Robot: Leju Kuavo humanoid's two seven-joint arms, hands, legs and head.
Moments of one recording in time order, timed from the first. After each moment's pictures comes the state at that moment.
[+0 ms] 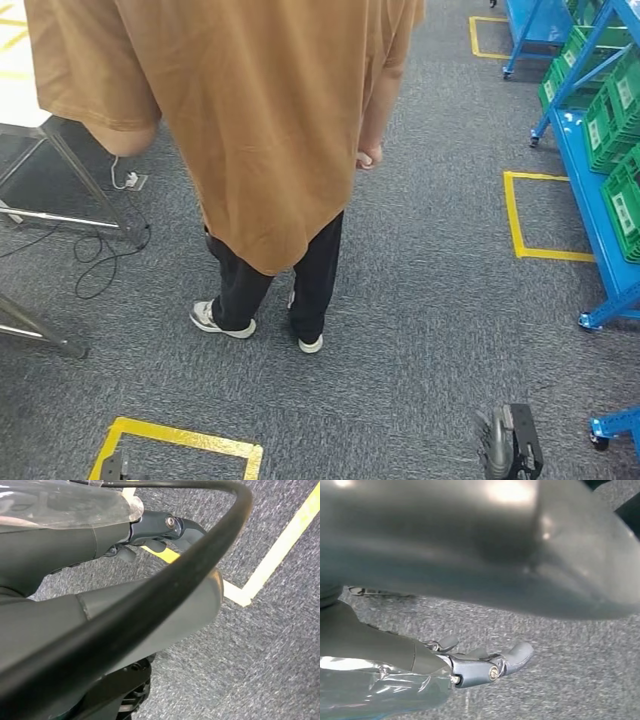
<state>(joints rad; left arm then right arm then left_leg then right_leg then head) -0.09 0.13 -0.84 -0.21 1.30 0.05 -0.37 -0.20 -0.15 0.49 -0.31 -0.55 0.12 -0.42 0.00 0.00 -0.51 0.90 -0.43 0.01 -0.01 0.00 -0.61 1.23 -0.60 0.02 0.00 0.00</state>
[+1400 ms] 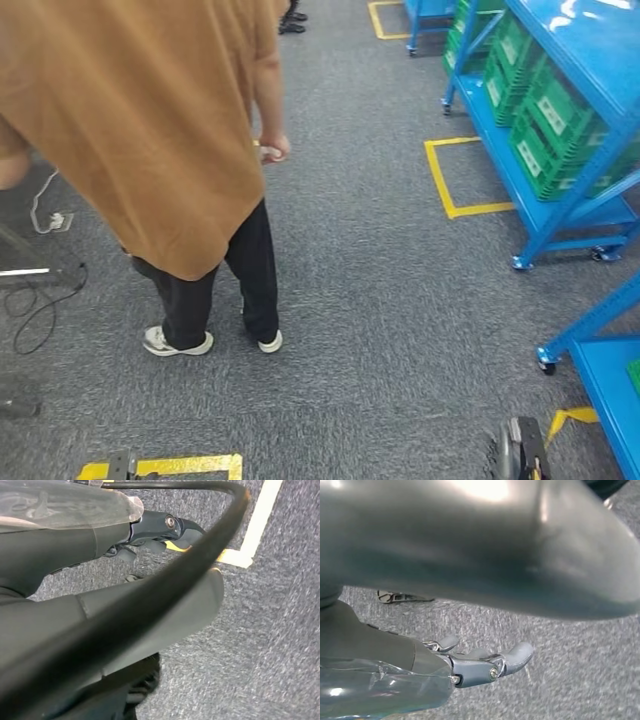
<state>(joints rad) -0.09 0.13 -0.84 -0.21 1.29 0.03 -0.38 -0.17 -0.14 0.50 -0.29 -0.61 0.12 -0.40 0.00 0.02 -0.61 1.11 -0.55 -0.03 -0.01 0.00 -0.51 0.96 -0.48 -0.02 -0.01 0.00</state>
